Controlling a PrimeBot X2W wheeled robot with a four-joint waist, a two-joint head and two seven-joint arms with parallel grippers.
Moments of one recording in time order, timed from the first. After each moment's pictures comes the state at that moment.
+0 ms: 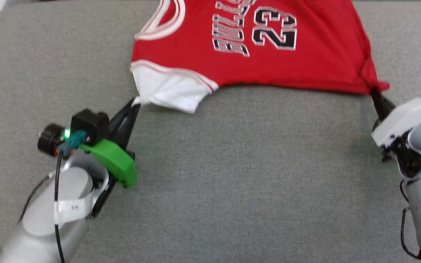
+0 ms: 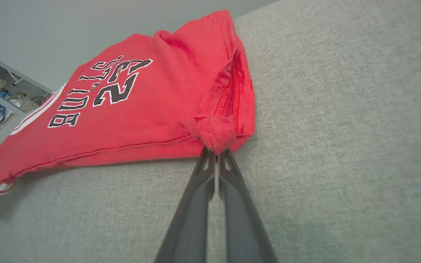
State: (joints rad) left arm -0.59 0.50 -0.65 0.40 -0.59 -0.04 -0.25; right arm -0.62 -0.25 0.02 0.61 0.63 0.13 0.17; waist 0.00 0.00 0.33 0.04
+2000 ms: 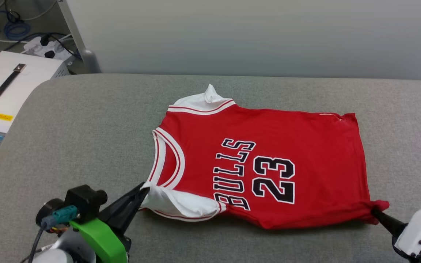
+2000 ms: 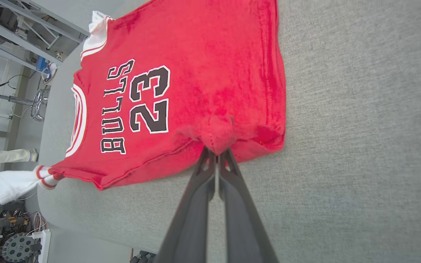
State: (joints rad) left arm -0.14 0.77 -0.67 -0.18 -0.77 0.02 -0.06; right arm 0.05 -0.10 -0.30 -0.10 0.68 0.13 0.86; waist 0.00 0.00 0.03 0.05
